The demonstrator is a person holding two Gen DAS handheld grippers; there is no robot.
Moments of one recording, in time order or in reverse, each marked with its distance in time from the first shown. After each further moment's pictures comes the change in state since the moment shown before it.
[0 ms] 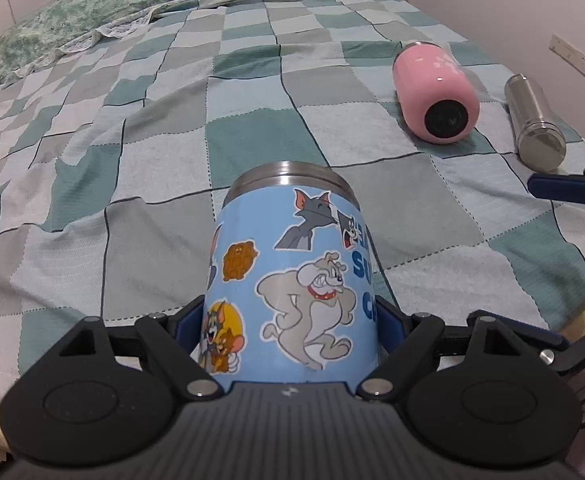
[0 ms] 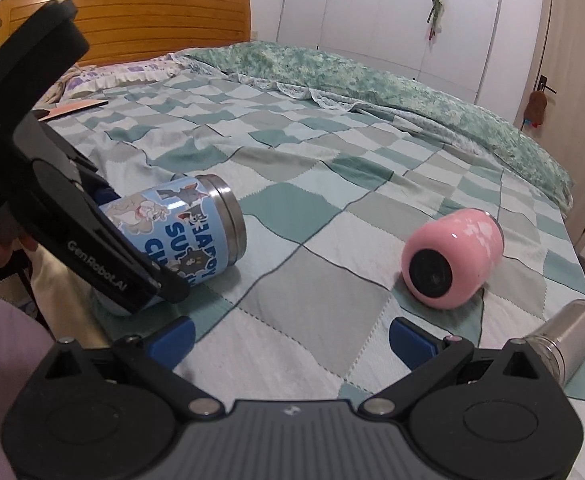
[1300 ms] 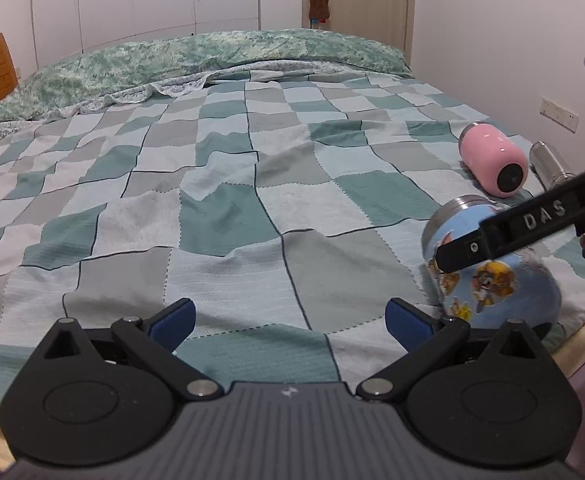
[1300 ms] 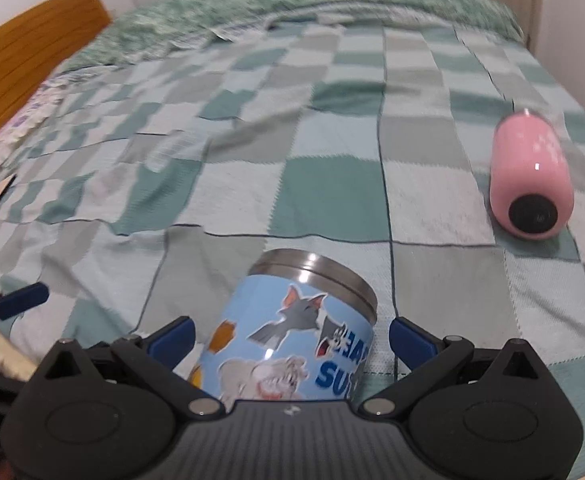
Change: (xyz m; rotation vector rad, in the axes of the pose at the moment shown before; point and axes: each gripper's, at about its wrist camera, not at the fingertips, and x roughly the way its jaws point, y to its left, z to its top) left arm -0.034 0.158 -0.048 -0.003 -0.280 -0.036; right arm 0.102 0.059 0.102 0.551 0.289 -0.073
